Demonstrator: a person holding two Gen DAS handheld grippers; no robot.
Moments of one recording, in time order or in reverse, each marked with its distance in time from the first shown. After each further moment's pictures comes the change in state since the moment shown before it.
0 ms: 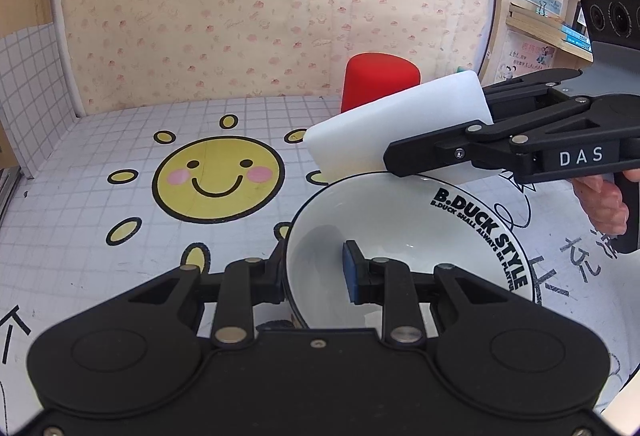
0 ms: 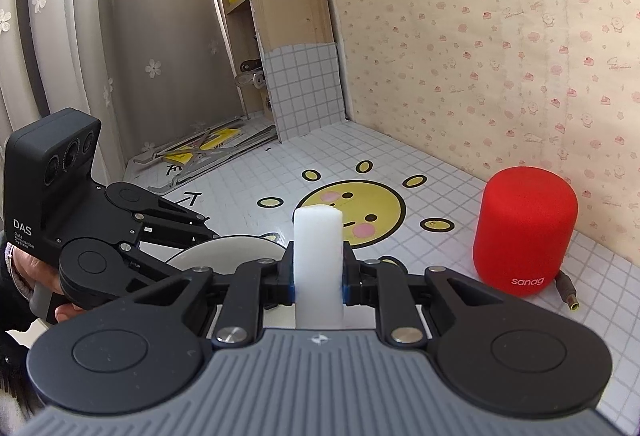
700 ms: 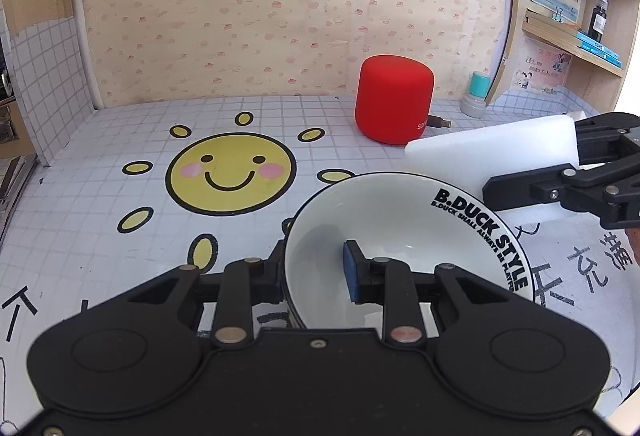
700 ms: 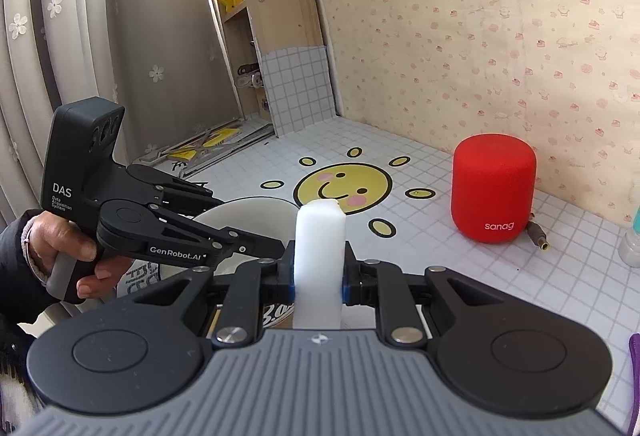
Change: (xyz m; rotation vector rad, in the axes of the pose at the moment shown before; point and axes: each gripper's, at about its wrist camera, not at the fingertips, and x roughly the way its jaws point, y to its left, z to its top) left arm -0.003 -0.003 -0.005 -0.041 -0.007 0.060; right arm -0.043 0.006 -0.031 0.034 -0.025 -0.027
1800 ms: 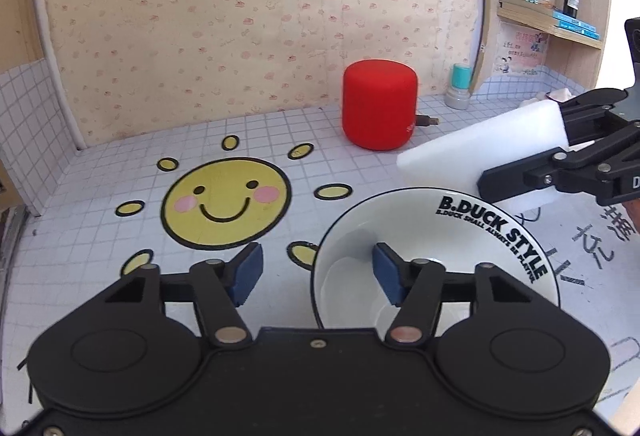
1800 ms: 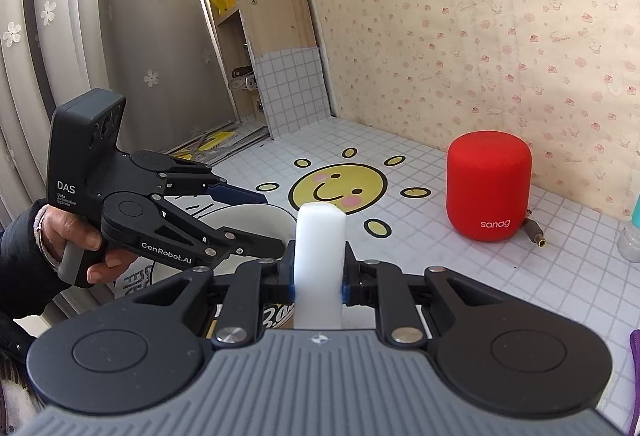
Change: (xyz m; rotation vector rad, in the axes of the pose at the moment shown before) left arm 0.007 0.006 0.014 0.131 0.005 -0.104; right arm 0.006 -0.006 0.002 0.018 -0.002 -0.003
